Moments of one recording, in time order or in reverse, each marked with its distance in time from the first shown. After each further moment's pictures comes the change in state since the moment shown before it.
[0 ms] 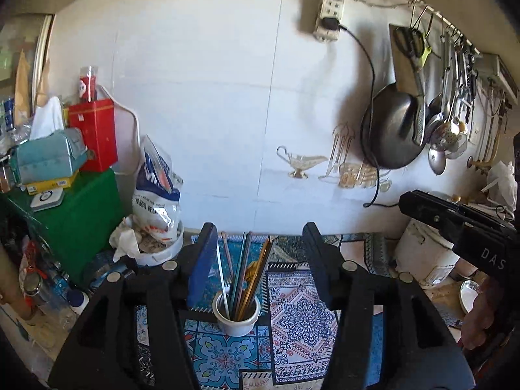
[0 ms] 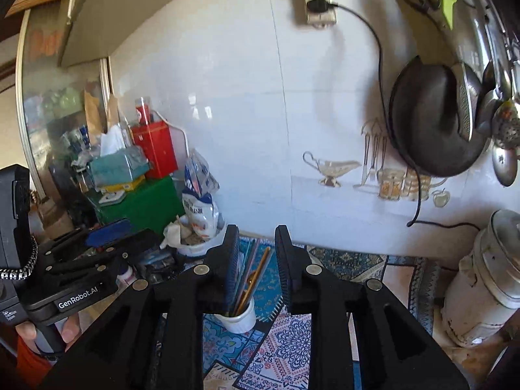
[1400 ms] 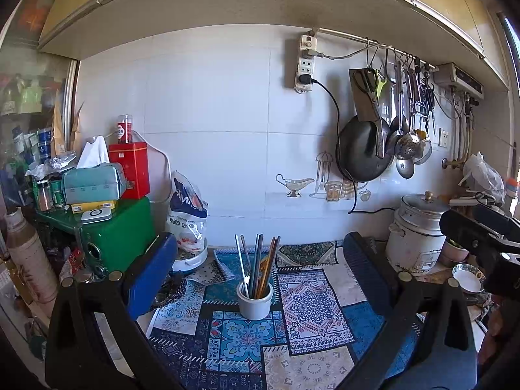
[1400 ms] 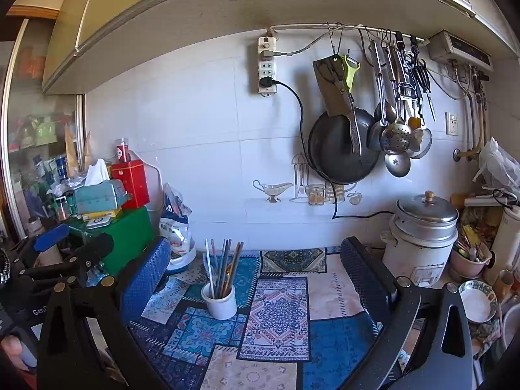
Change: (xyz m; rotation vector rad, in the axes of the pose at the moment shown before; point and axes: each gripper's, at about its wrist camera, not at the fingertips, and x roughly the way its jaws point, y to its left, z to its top) left arm -0.155 0.006 -0.058 0.081 -0.168 0.015; right arm -0.132 0.088 -0.065 0.052 -0.172 -0.333
